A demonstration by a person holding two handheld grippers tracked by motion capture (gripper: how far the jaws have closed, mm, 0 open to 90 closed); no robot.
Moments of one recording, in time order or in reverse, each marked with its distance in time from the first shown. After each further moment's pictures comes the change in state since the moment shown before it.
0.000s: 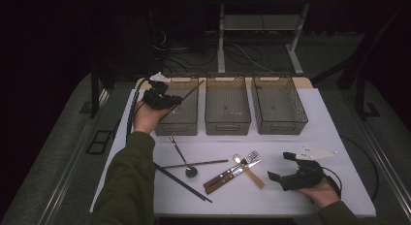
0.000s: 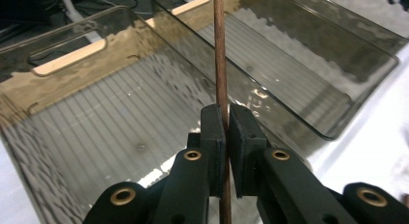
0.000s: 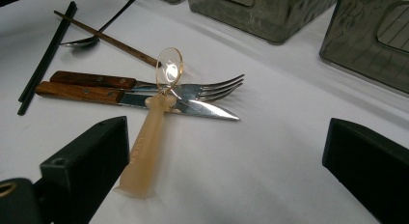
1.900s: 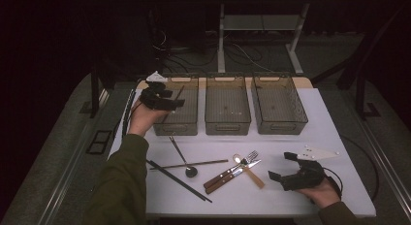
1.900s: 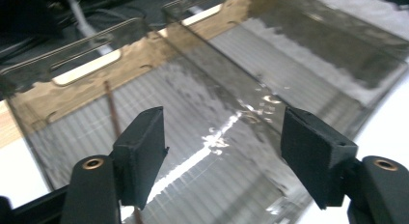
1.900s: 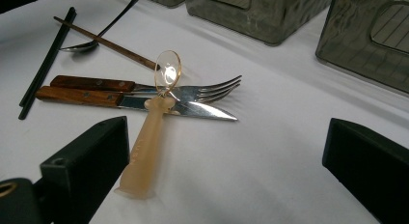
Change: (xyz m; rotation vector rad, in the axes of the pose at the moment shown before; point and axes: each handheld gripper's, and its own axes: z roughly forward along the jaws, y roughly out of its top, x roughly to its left) left arm -0.002 -0.009 -0.011 -0.053 0.002 0.048; right arm -0.001 -0.001 -0.002 -0.013 -0.006 0.013
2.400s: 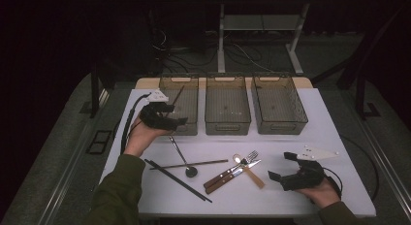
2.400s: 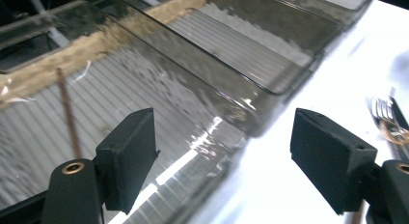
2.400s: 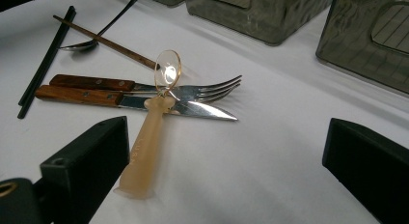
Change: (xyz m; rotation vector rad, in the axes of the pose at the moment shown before) left arm -0.038 -0.038 -0.010 -0.016 -0.080 0.050; right arm 0.000 0.000 0.001 0.000 -0.001 -0.005
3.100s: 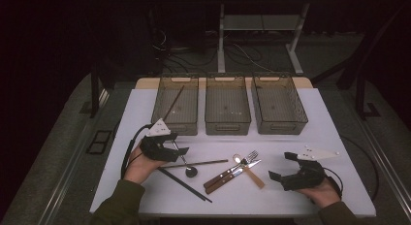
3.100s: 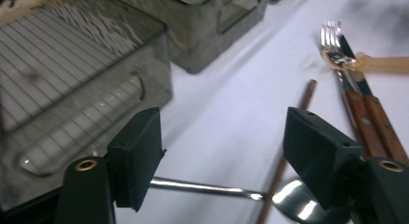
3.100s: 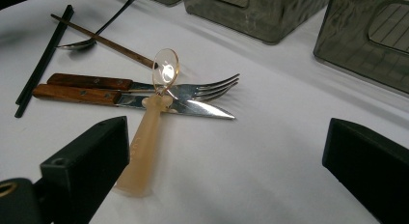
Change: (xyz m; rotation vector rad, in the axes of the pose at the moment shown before) left arm -0.051 -0.059 -0.012 0.030 -0.054 0.045; right arm 0.000 -0.001 -0.001 0.005 -0.004 0.008
